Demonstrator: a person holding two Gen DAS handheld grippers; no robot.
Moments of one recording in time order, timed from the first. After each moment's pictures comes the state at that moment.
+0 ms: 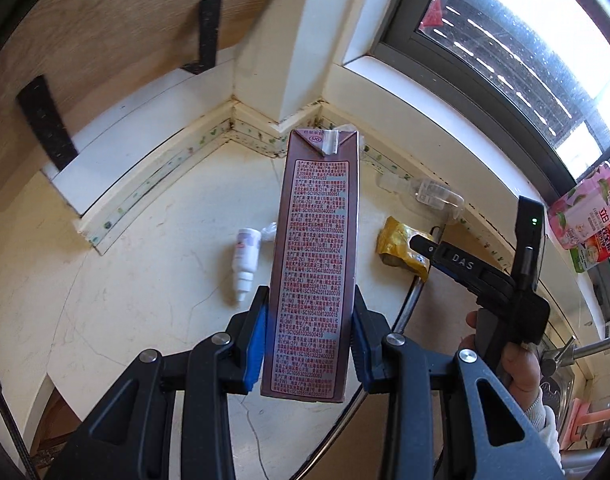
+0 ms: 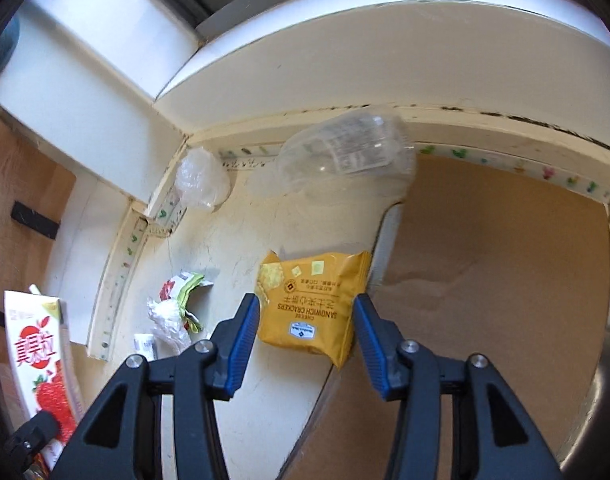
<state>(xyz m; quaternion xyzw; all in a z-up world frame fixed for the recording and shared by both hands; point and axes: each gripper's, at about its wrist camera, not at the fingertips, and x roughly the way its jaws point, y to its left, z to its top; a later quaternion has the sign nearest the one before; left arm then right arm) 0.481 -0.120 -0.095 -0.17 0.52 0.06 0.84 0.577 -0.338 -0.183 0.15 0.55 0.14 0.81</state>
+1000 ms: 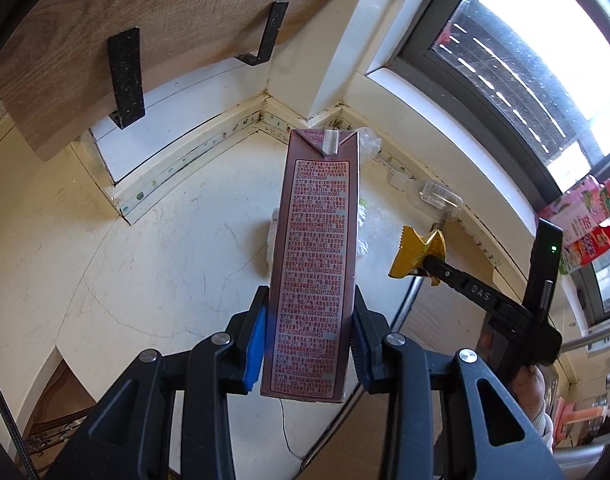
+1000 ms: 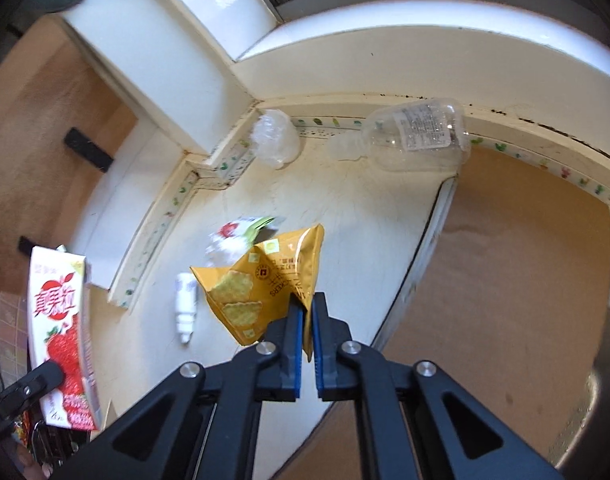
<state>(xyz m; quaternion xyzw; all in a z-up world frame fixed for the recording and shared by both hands) 0.430 -0.091 -0.085 -0.21 0.50 0.05 0.84 0.507 -0.320 -0.140 0.12 0.52 0.21 0.82</state>
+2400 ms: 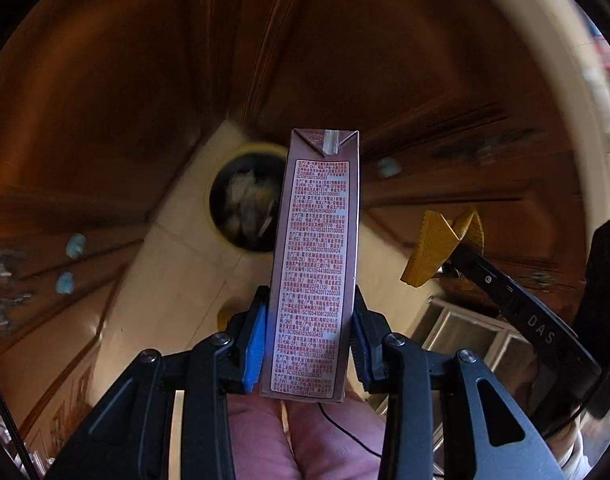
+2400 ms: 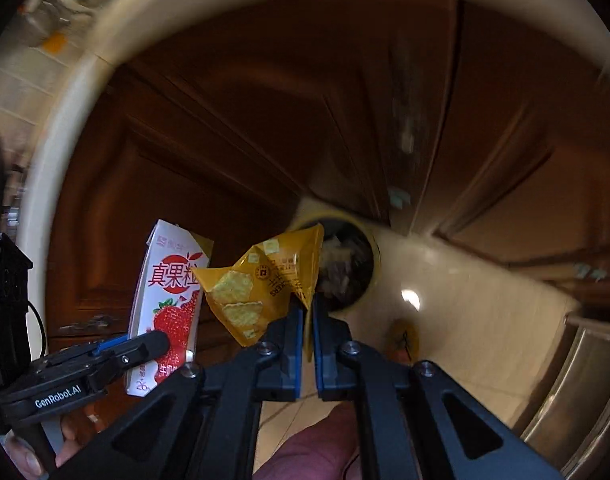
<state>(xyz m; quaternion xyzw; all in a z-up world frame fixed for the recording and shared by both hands) 0.025 0.056 -0.399 -0.22 0.71 -0.01 0.67 0.071 -0.174 -0.361 0.10 0.67 0.11 0.73</state>
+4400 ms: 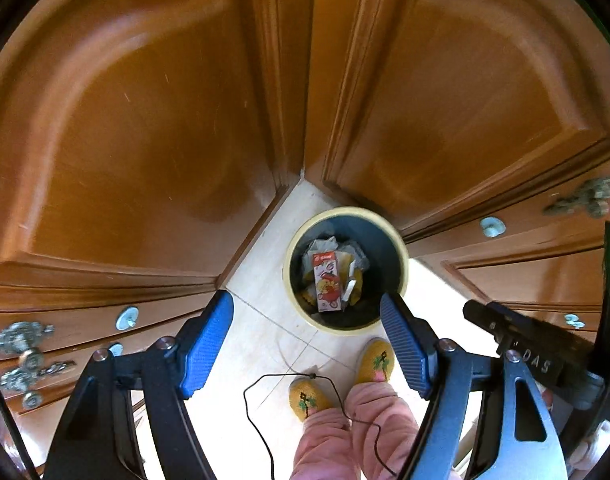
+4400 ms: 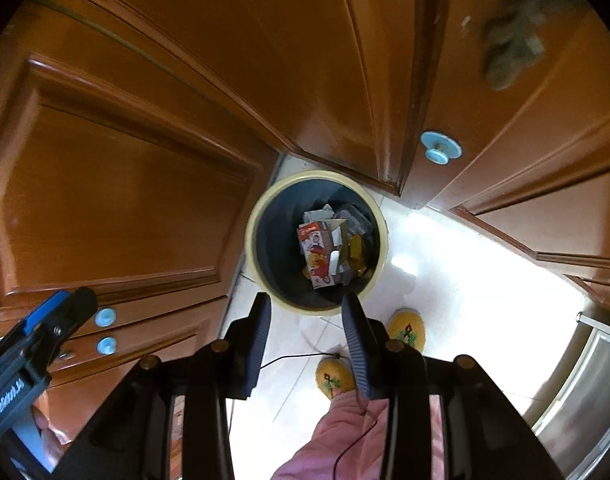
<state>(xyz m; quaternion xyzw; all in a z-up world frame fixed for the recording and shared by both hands) 0.043 0.087 -0.416 -0.11 0.63 0.10 0.76 0.093 -0.132 -0.447 0.09 0.70 0.13 0.70</state>
